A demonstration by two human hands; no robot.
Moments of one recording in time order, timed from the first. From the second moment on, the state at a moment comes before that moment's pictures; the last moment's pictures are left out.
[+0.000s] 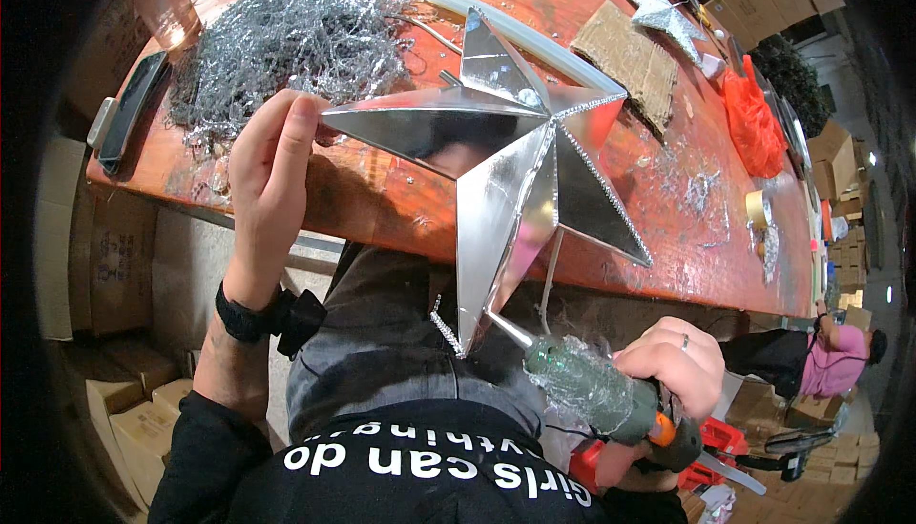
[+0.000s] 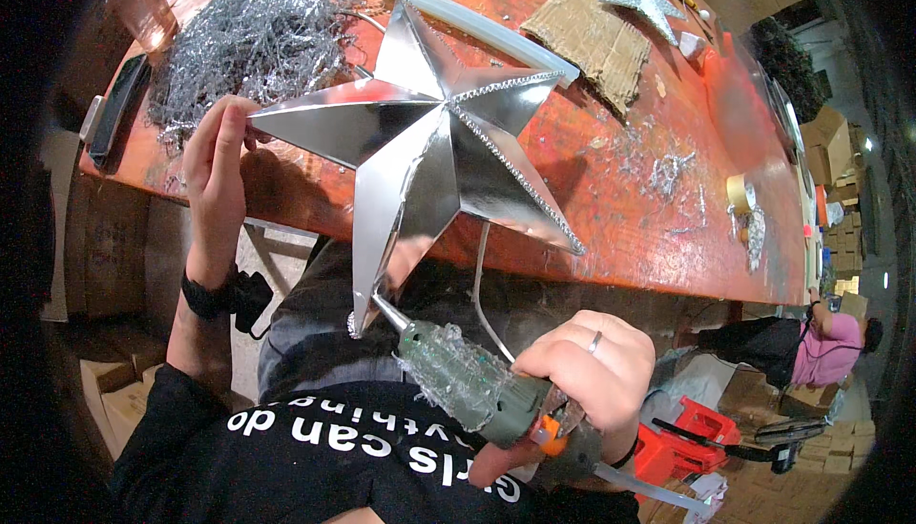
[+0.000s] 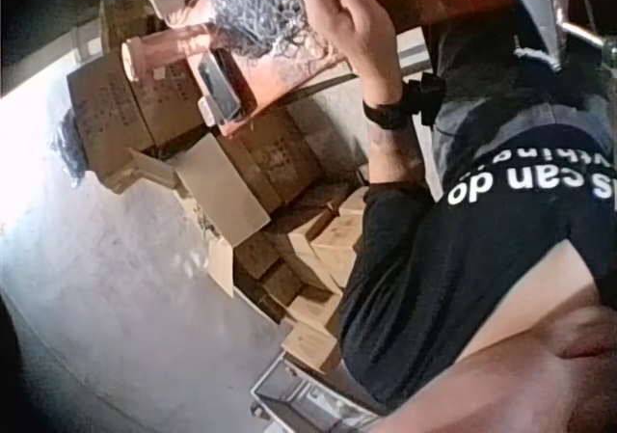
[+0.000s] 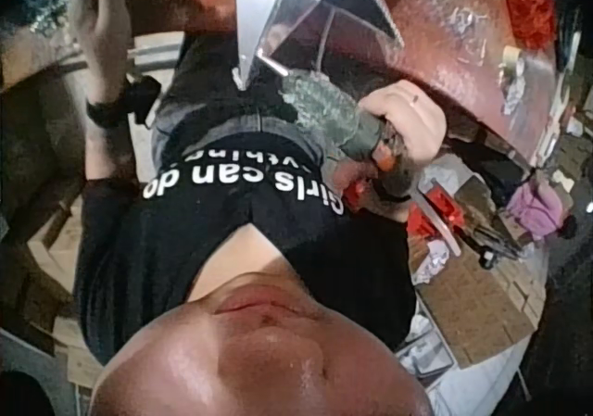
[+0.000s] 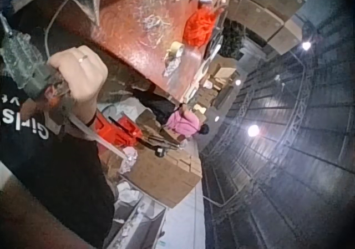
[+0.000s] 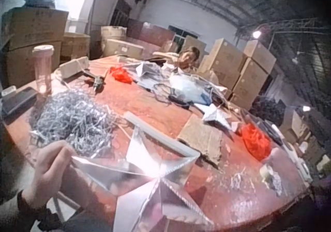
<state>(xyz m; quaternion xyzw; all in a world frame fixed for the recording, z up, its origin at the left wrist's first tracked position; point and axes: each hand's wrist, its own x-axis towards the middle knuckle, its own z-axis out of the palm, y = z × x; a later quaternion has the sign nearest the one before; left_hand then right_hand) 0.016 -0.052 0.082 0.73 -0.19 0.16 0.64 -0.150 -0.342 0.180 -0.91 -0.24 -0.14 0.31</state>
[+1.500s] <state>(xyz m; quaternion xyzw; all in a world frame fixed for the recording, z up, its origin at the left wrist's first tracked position) -0.113 -0.054 0.162 0.69 -0.65 0.11 0.29 -0.182 -0.306 0.160 -0.88 -0.39 -0.21 0.19</state>
